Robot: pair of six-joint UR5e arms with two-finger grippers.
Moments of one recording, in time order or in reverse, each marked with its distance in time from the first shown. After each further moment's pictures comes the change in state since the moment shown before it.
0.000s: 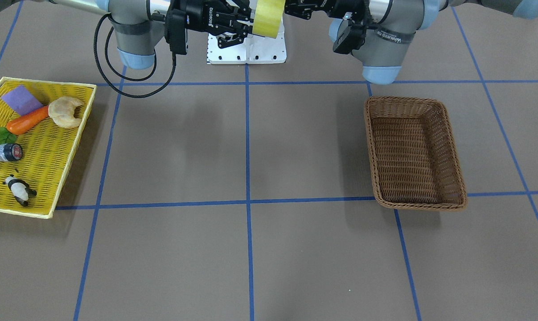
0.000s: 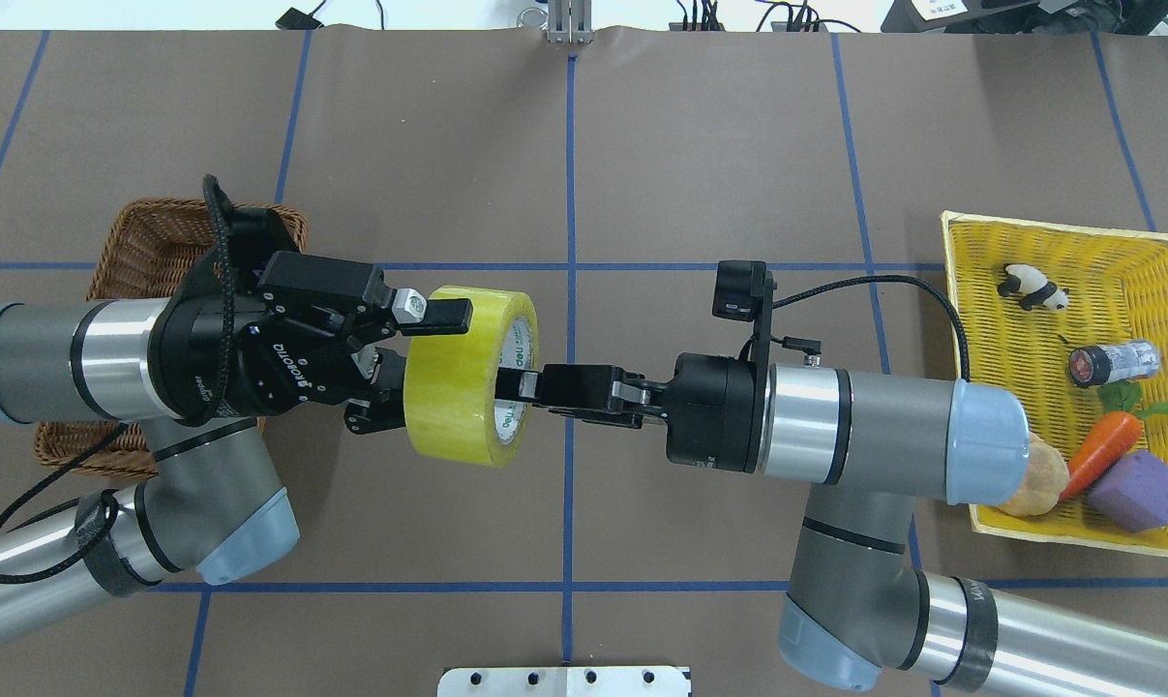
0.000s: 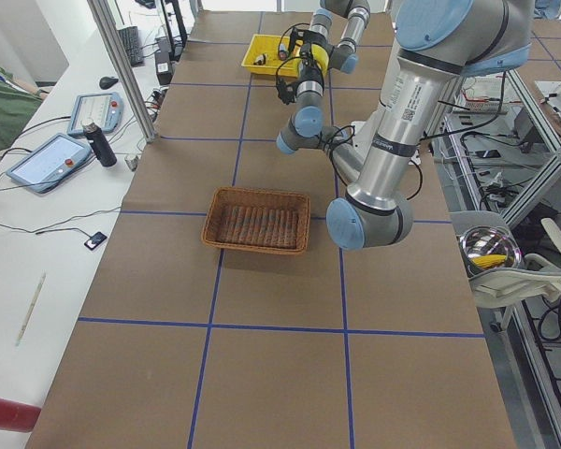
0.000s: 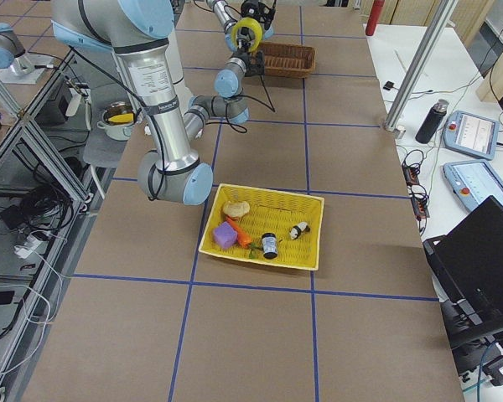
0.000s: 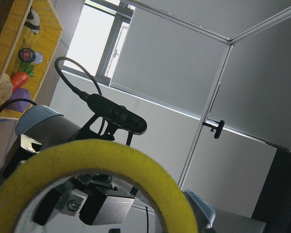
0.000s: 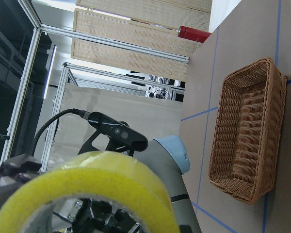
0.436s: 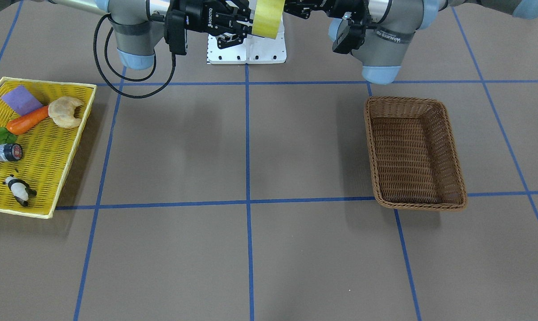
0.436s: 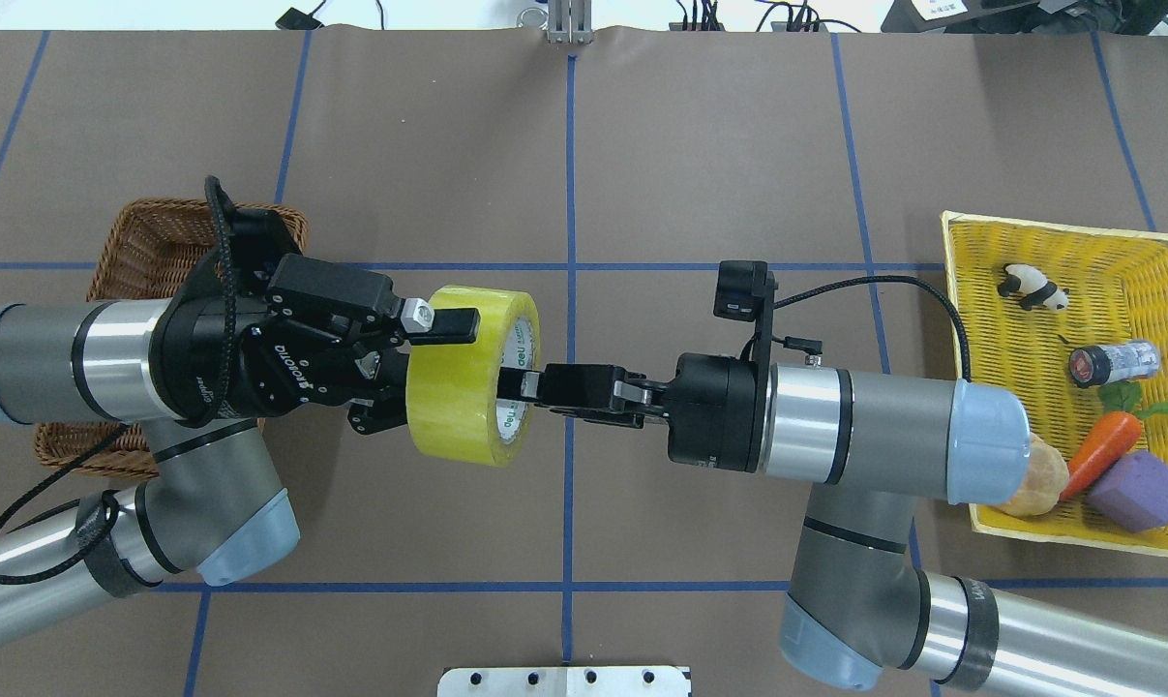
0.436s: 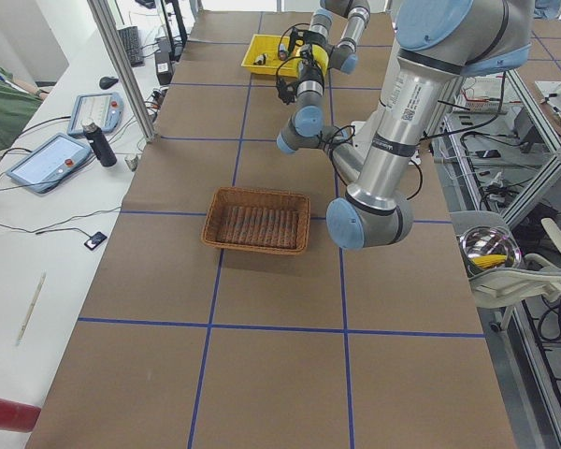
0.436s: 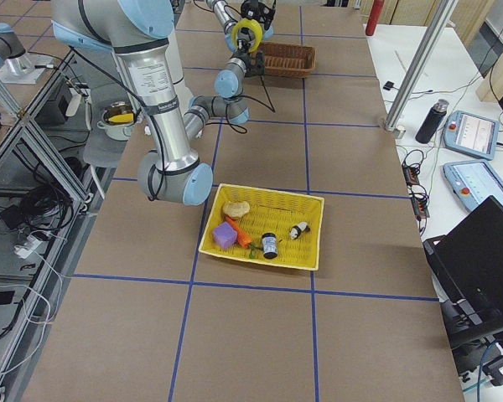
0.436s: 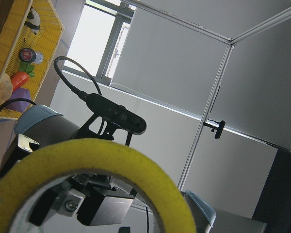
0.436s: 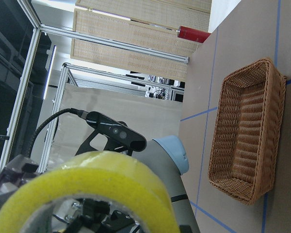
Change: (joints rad) left arm 0.002 0.000 0.000 0.001 0.000 0.000; right arm 0.001 -0.003 -0.001 0.002 0.000 0.001
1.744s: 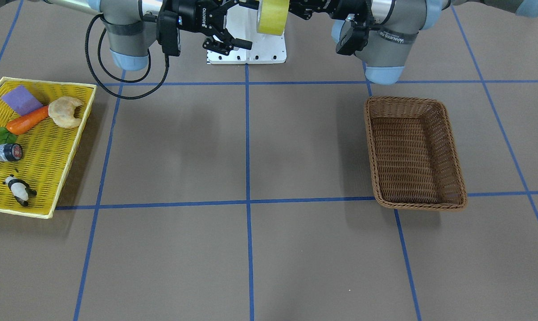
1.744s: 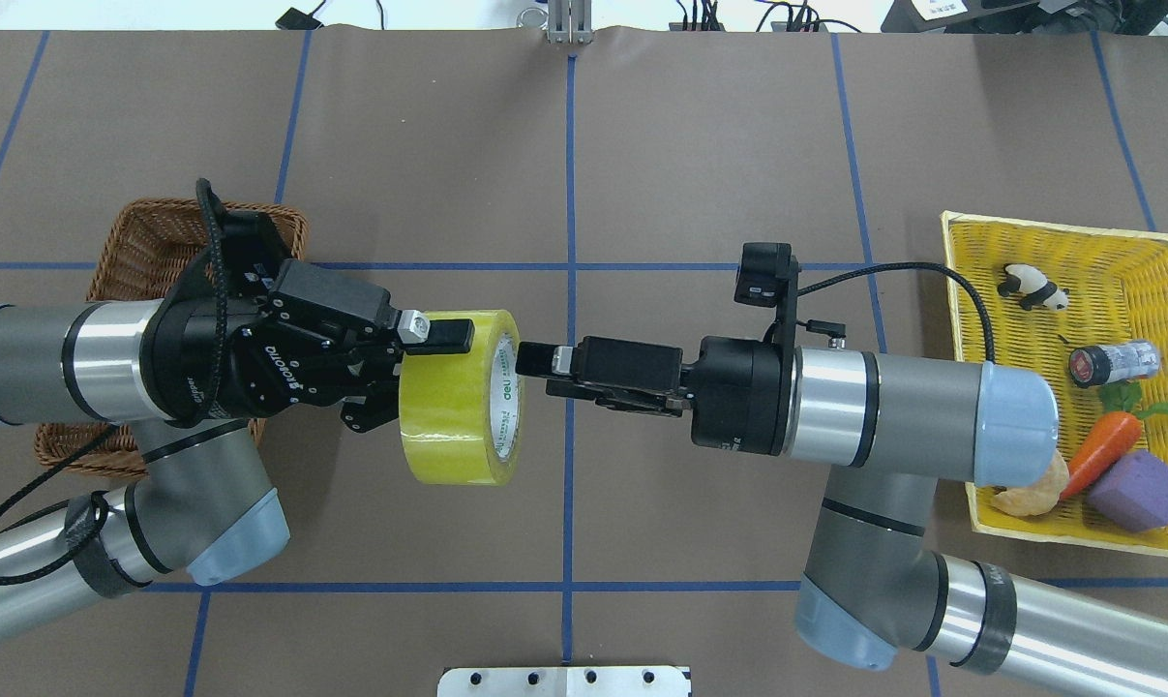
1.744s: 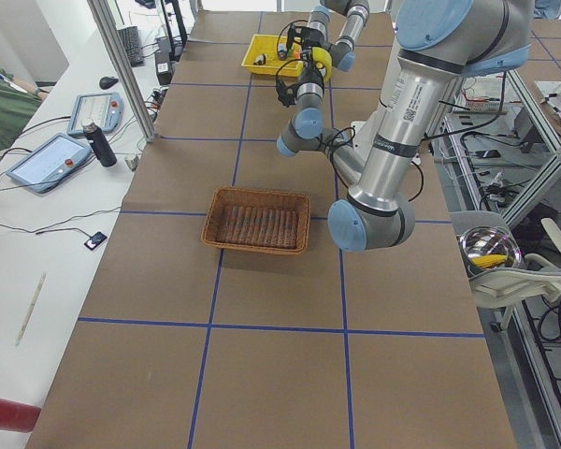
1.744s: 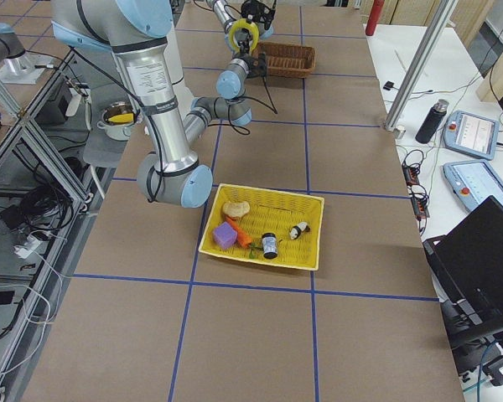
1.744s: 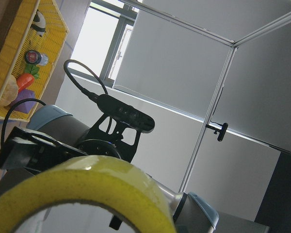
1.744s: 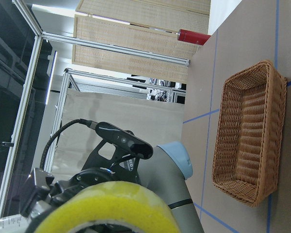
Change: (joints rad) left arm -0.007 0.022 -0.005 0.002 -0.007 -0.002; right arm 0.045 -0.027 0.014 0.006 0.040 0.037
